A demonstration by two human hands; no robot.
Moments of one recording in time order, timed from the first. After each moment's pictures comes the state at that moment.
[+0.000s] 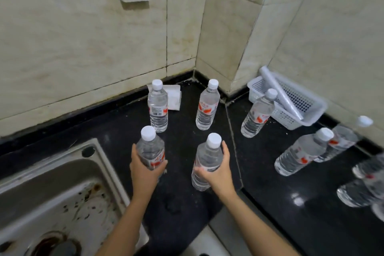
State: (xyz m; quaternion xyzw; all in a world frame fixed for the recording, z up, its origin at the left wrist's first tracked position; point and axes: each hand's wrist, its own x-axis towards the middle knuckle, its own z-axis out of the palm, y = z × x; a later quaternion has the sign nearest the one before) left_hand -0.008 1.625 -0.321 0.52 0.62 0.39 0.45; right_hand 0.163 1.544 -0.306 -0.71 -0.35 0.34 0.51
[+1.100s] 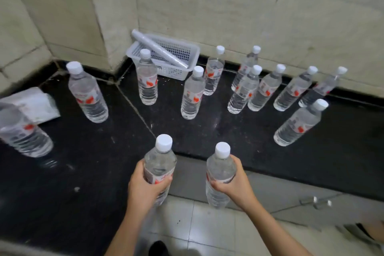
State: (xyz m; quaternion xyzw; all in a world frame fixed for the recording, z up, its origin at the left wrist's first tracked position) left_hand 0.081 1.506 -0.302 0.69 0.35 0.14 0.61; right_hand 0.195 1.305 -0.307 -0.83 -0.10 0.18 0.51
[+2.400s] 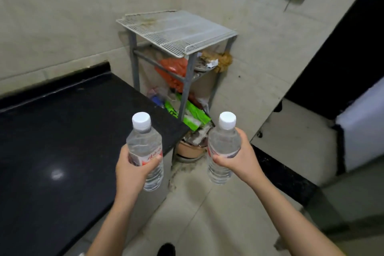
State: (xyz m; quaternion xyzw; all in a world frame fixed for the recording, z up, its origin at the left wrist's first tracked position) left_hand 0.398 0.775 -0.259 0.72 -0.07 -0.09 0.69; right_hand 0.275 0.573 -0.220 -0.80 0.24 -0.20 0.51
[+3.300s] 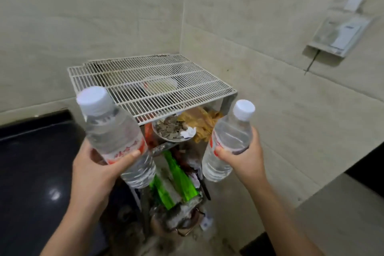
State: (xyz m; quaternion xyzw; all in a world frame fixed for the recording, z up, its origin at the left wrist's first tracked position) left_hand 0.544 0.432 -0.160 0.66 -0.10 0.10 0.74; right_hand 0.486 0.182 -0.162 -0.76 0.12 -0.28 0.57
